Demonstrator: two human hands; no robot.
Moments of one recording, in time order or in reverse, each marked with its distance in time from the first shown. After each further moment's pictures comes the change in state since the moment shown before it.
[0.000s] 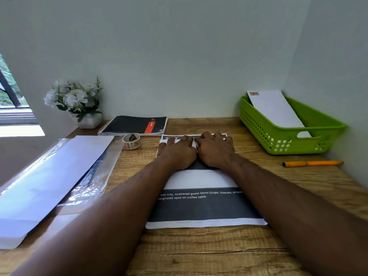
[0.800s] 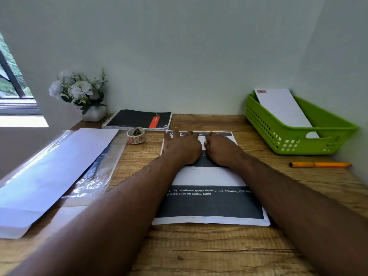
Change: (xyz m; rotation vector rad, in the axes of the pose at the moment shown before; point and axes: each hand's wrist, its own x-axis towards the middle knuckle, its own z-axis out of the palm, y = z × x) left_hand 0.000 0.005 -0.003 0.150 0.030 -0.013; right_hand 0.012 0.013 0.015 0.140 -0.047 -0.055
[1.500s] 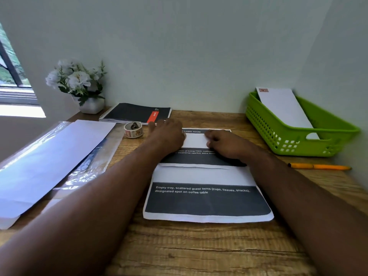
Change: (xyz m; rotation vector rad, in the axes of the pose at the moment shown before) left_hand 0.002 -0.031 -0.012 -0.057 0.159 -0.079; right_hand -0.011 0.018 -0.023 0.324 -0.078 0.018
